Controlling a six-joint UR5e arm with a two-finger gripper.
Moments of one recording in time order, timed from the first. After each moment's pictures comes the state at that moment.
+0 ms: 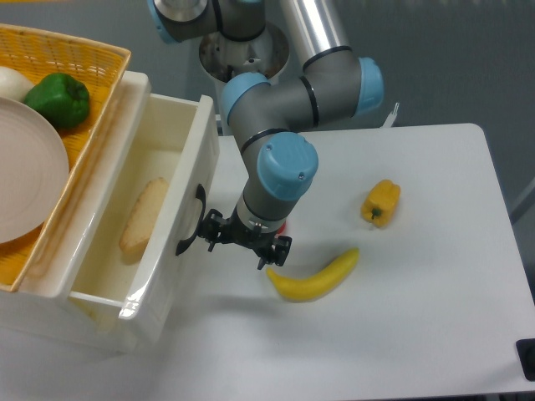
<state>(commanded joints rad) 2.35 -1.95 -1.55 -1.27 1.27 0.62</state>
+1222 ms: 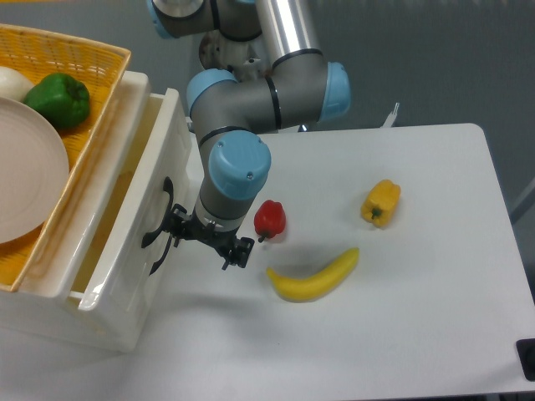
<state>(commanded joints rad) 2.27 -1.94 -1.55 -1.26 1.28 0.63</state>
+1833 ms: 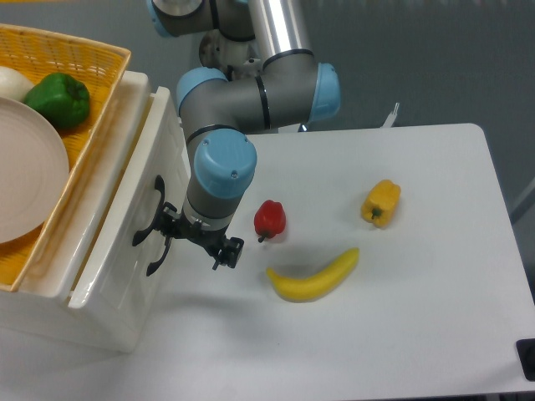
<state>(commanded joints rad) 2.25 -1.94 -1.55 -1.26 1.28 0.63</state>
